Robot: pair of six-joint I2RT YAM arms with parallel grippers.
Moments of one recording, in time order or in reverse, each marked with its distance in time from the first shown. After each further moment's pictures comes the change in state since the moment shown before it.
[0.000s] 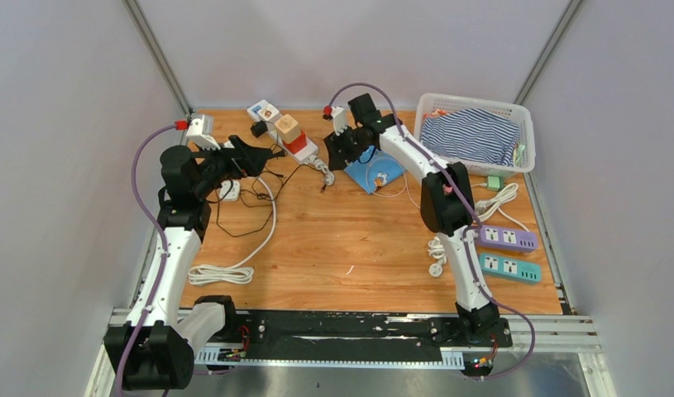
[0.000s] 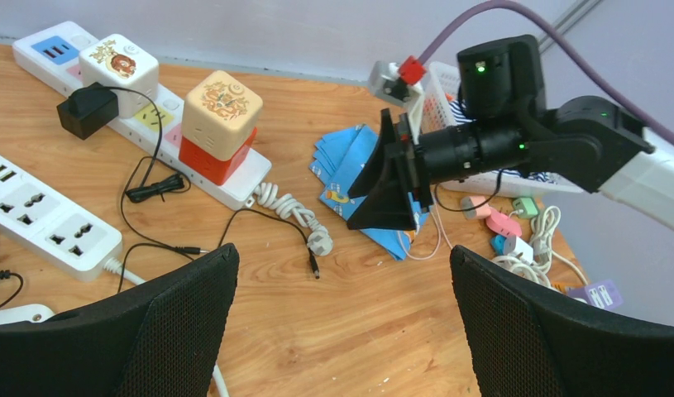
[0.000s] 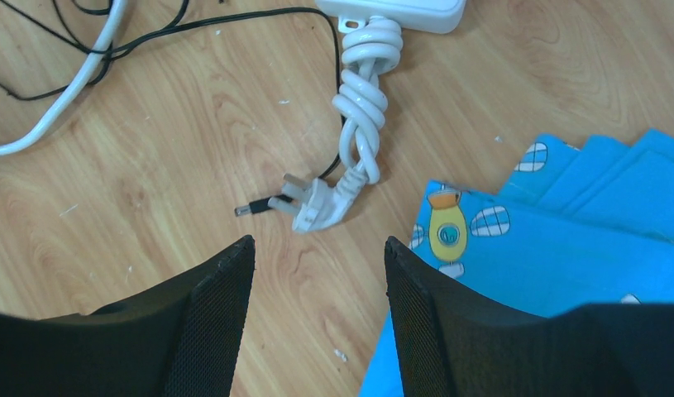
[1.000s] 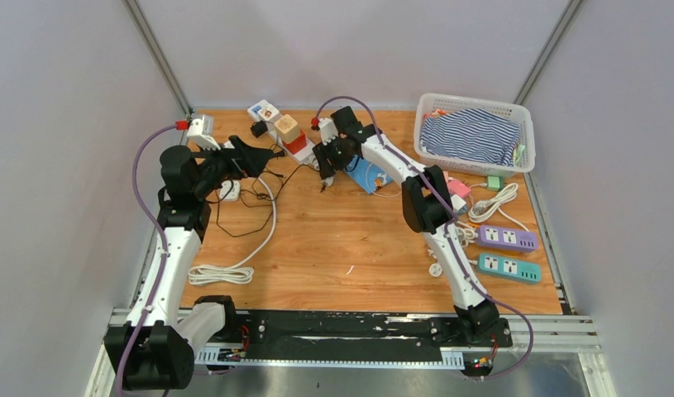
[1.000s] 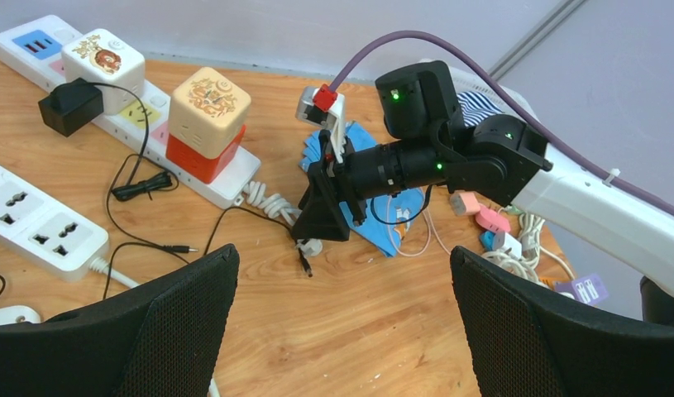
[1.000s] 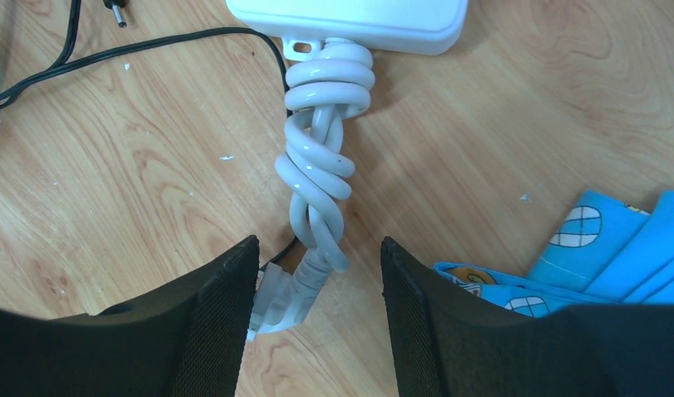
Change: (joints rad) left arm 0.001 0.000 0.000 0.000 0.026 -0.018; right arm 0.059 0.239 0.196 0.006 0.132 0.086
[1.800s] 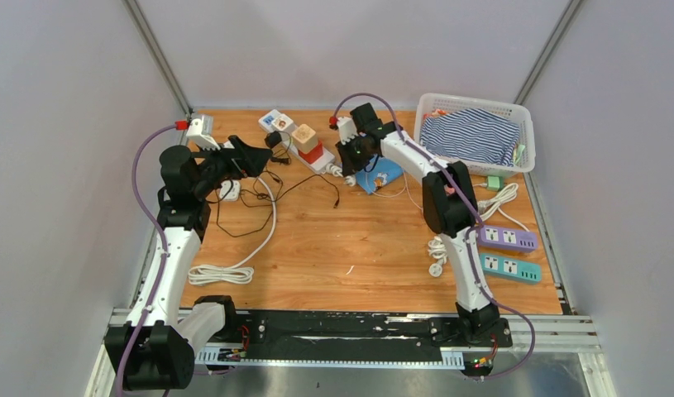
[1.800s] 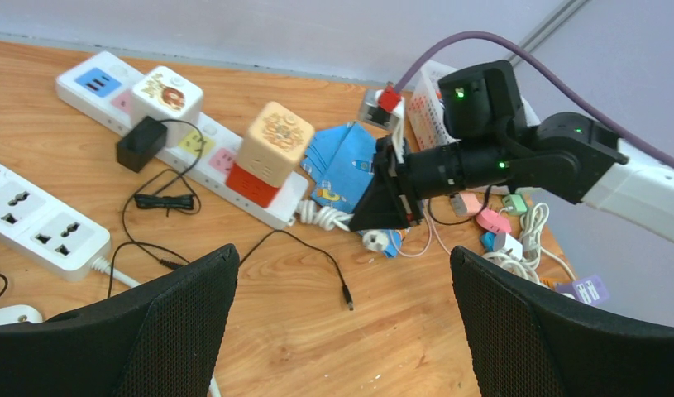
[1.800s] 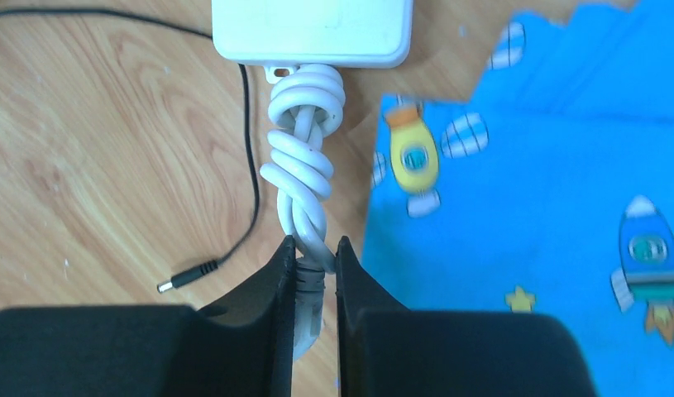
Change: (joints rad) left arm 0.004 0.000 0.000 0.000 0.000 0.000; right arm -0.046 -0.219 -0.274 0.012 0.039 -0.031
